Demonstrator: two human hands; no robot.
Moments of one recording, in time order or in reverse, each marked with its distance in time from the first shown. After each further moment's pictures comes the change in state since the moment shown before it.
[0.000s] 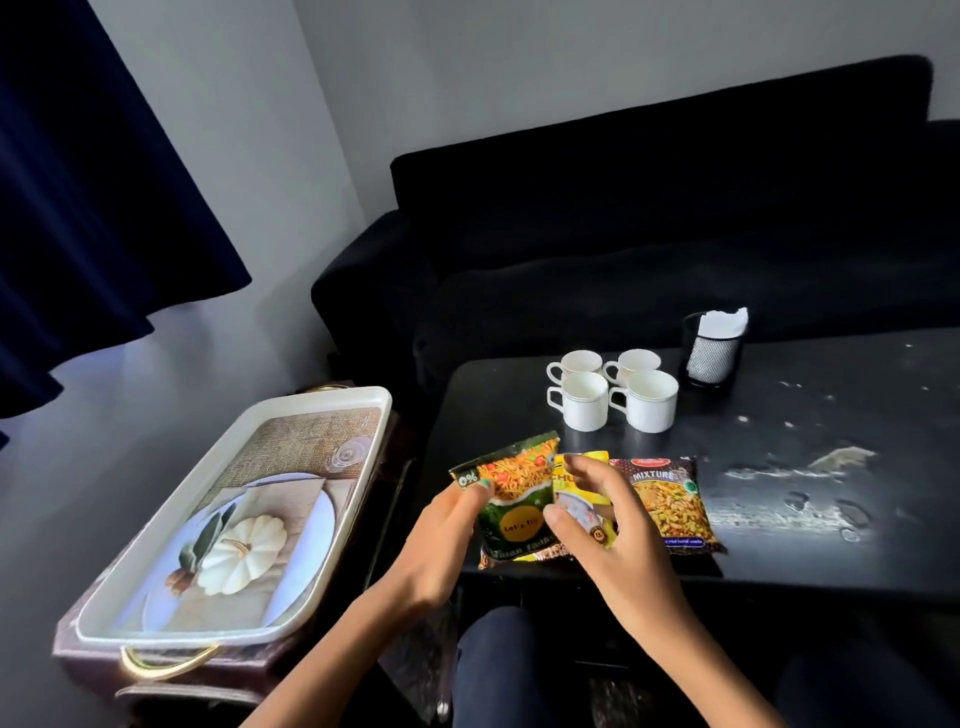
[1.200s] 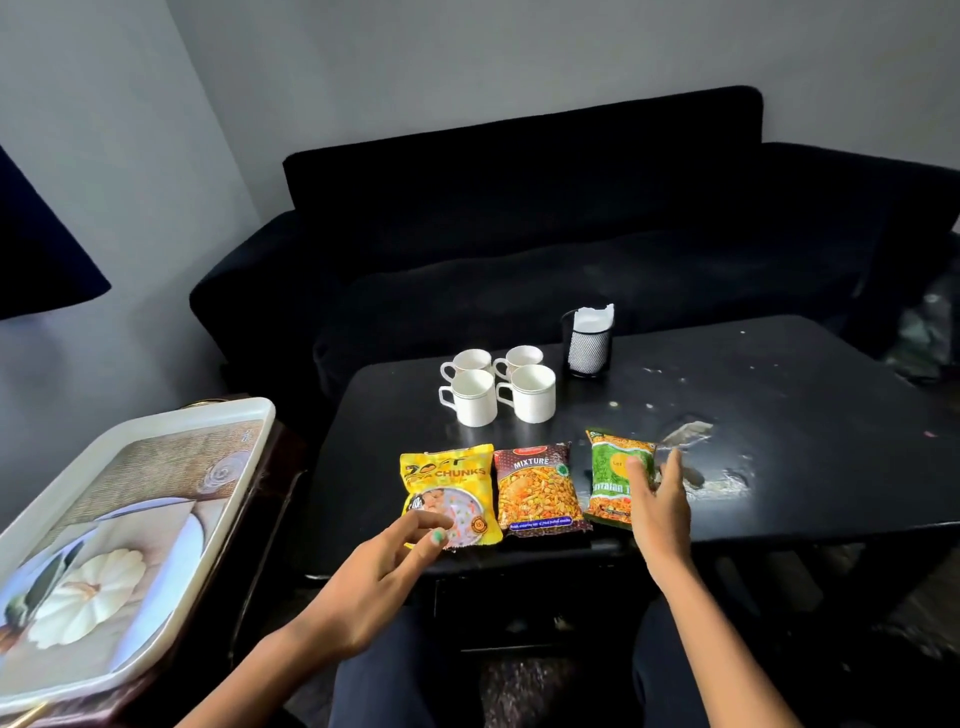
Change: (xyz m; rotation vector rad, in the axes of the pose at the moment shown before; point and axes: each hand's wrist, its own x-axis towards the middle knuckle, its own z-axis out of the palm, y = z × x) left_hand -0.008 -0.016 0.044 0.372 -0.226 0.121; right_hand 0.026 0.108 -0.136 -0.255 0.542 0.492
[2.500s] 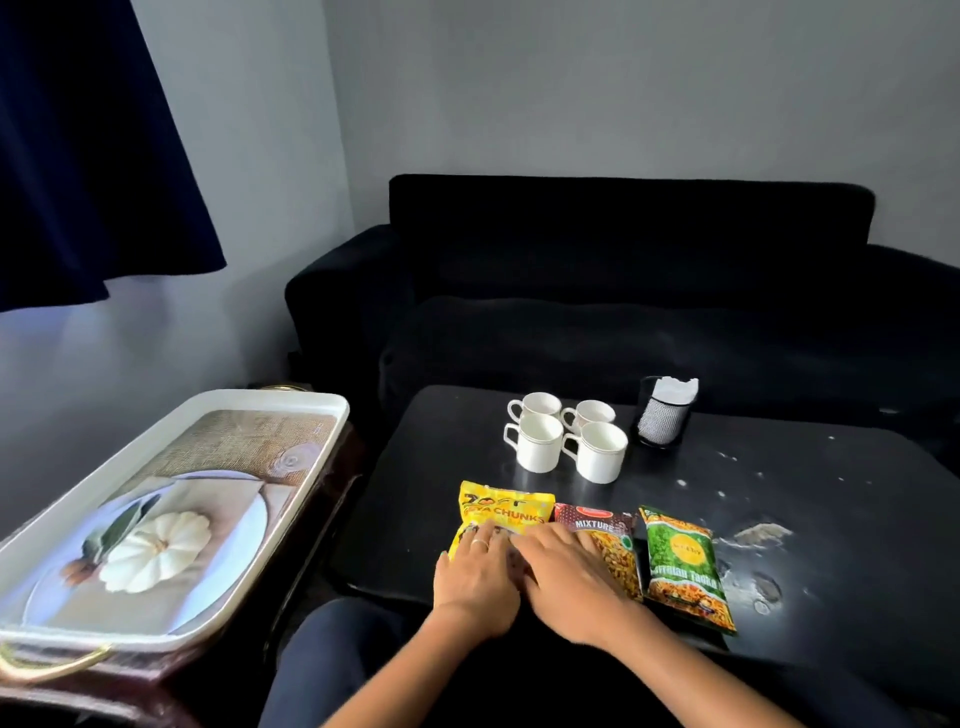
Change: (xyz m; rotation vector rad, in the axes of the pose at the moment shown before) left_hand 0.073 -0.014 0.042 0.511 0.041 -0.298; right_hand -0.063 -0.071 0.080 -0.954 -0.690 -0.975
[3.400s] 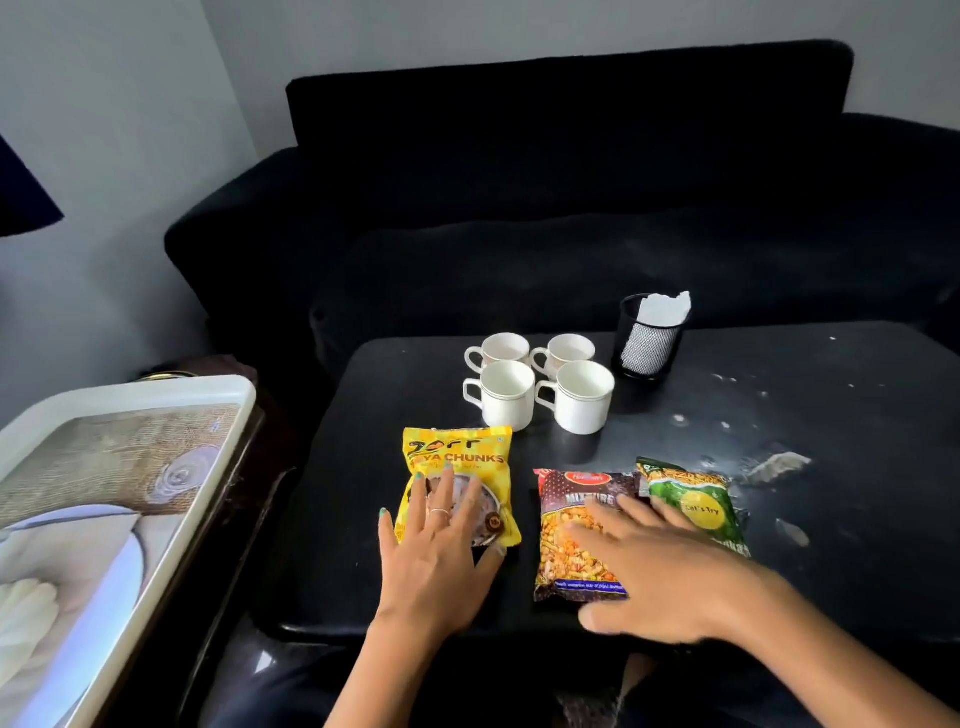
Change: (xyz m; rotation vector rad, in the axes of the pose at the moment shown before) left_hand 0.043 -0.017 0.002 0.177 0.009 0.058; right_hand -0.015 0.061 -0.038 -0.015 -0.548 0.172
